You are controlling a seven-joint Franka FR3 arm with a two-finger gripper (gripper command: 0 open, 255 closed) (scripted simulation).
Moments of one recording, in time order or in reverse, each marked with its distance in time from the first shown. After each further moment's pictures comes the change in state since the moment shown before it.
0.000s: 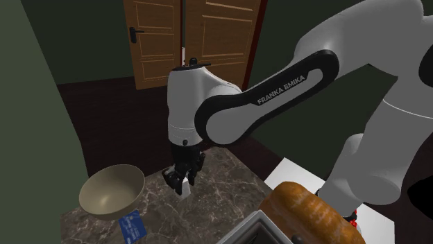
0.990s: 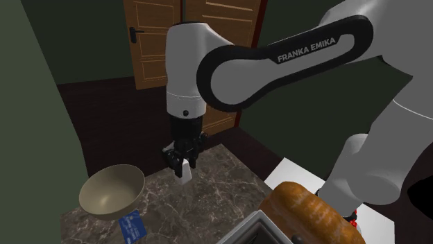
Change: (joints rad) arm -0.008 -0.092 -0.008 0.118 0.034 -0.201 -0.004
